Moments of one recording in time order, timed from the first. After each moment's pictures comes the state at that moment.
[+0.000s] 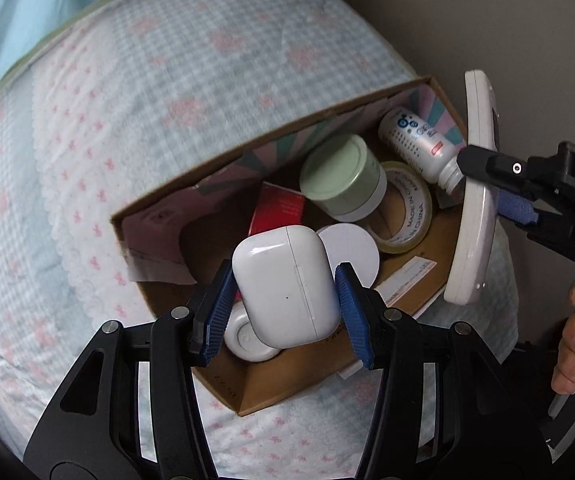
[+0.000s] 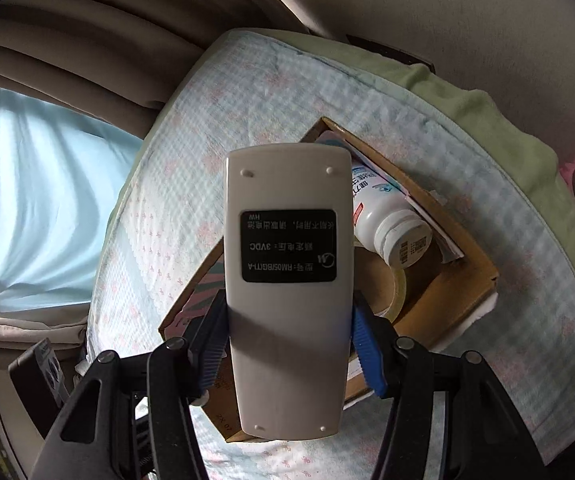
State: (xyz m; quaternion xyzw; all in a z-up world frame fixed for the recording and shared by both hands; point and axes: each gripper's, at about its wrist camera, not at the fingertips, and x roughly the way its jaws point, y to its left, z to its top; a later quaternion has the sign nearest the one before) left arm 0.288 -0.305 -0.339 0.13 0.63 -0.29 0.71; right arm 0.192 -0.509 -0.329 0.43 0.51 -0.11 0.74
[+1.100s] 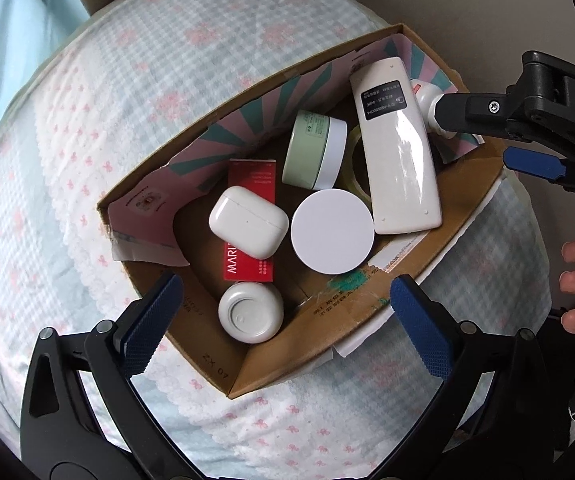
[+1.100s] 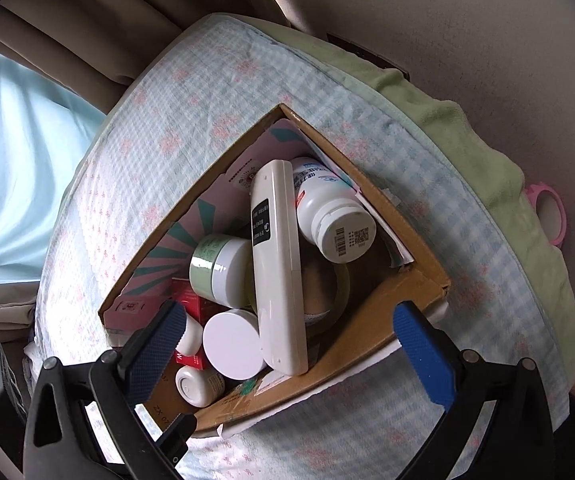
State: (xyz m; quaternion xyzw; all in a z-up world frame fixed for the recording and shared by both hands) left arm 0.243 -0.324 -0.331 0.21 0.61 -0.29 0.71; right arm 0.189 -0.511 -0.332 0.34 0.56 -0.16 0.74
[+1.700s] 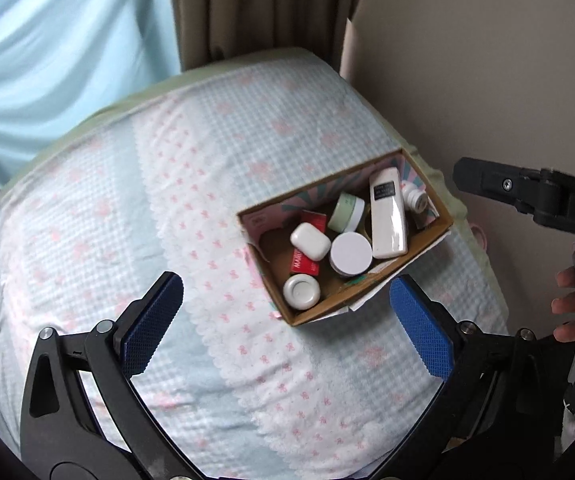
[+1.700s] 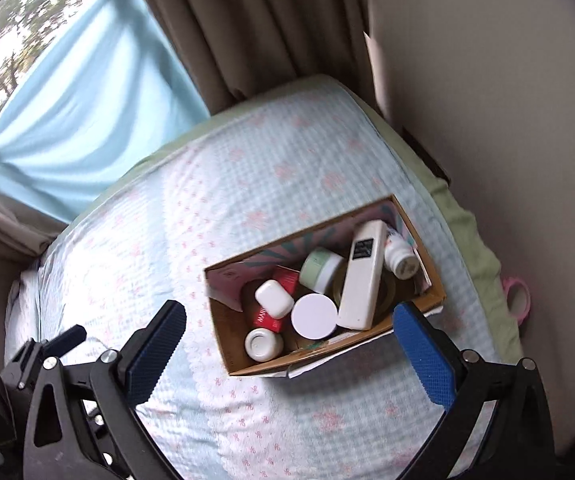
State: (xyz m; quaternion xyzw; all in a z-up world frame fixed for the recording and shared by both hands) left arm 0.201 -0.185 -0.147 0.10 0.50 -0.25 0.82; right arm 0.164 -0.394 -0.147 0.19 0.50 -0.08 0.84
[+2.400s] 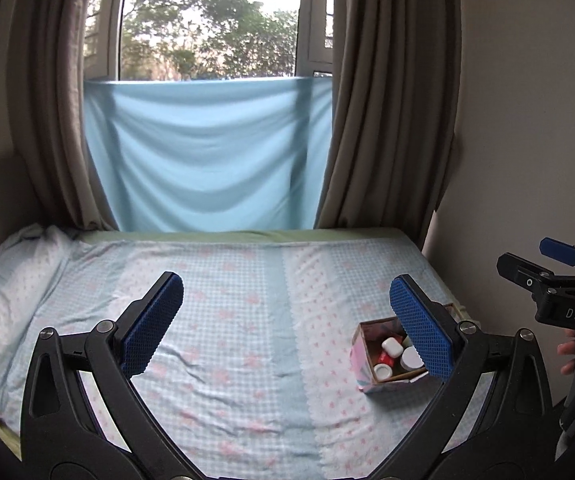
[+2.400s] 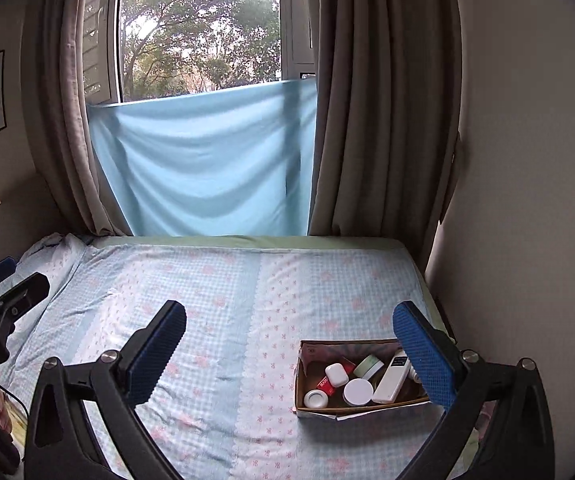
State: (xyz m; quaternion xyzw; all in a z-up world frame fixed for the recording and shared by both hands) left arm 0.048 0.033 0.027 -0.01 0.24 -0.09 0.97; right arm 0.048 -0.218 0.024 0.01 0.30 0.00 0.96
